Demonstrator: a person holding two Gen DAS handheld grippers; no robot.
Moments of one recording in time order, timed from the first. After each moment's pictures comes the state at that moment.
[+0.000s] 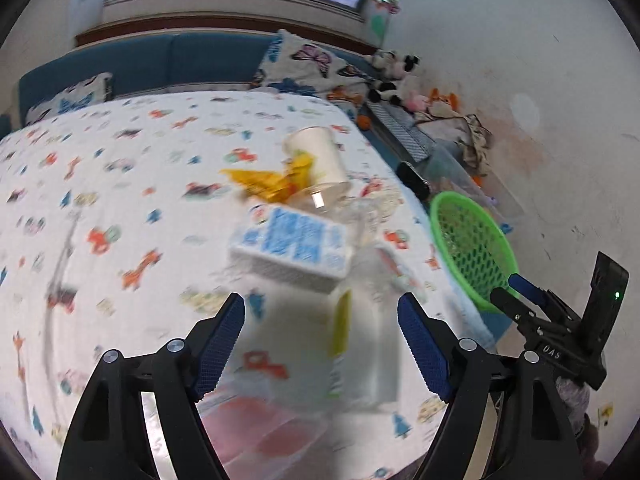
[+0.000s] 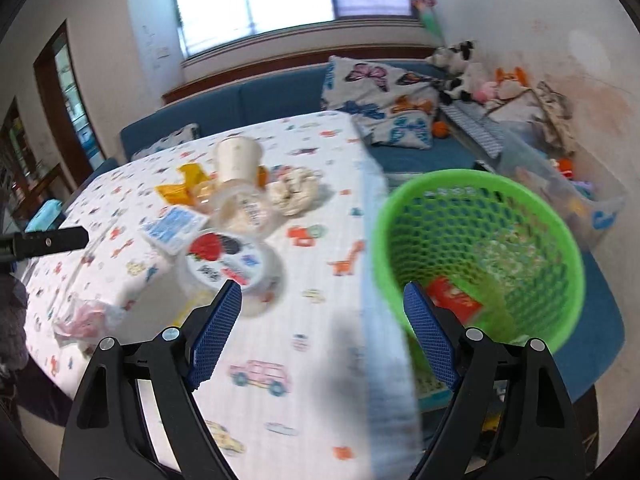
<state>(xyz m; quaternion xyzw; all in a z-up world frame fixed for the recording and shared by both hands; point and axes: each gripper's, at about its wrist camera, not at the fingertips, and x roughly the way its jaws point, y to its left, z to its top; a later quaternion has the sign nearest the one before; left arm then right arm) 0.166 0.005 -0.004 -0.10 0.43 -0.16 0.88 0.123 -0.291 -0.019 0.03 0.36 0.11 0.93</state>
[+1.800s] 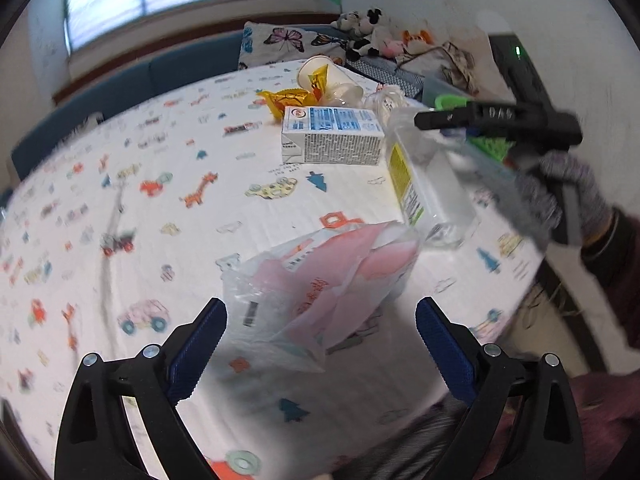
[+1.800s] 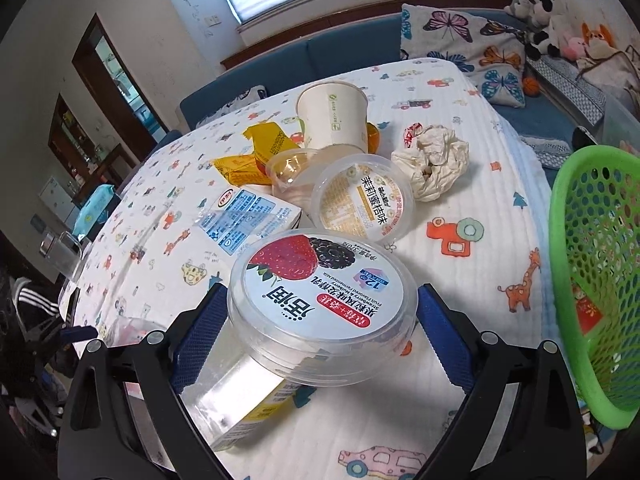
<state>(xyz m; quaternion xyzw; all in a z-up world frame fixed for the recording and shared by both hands) 0.072 0.051 -0.061 0.09 0.43 -0.18 0.88 0.198 -0.223 -0.054 0.08 0.42 0.24 0.87</state>
